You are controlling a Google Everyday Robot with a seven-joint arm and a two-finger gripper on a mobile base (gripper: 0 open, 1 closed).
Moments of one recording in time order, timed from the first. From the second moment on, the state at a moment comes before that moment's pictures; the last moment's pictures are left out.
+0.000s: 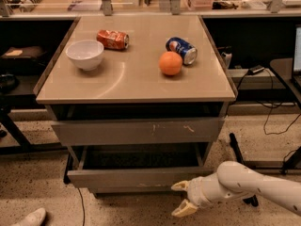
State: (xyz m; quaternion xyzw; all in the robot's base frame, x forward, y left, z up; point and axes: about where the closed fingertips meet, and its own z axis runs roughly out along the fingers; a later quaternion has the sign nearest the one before) arm 0.412 -0.102 0.427 -0.63 0.68 0.25 0.26
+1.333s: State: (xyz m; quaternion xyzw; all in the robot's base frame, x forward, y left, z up) arm 0.481 -0.083 0.444 -0.65 0.67 0.22 0.28
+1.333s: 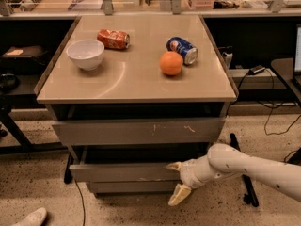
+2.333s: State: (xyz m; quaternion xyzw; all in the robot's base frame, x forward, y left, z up) arm 0.485 -0.088 0.436 -0.65 0.67 0.23 0.28
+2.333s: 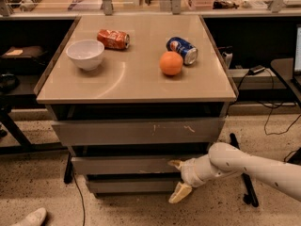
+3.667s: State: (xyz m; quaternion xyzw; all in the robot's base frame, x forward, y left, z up) arm 0.544 -0.082 0.375 -0.66 0.67 0.22 0.27
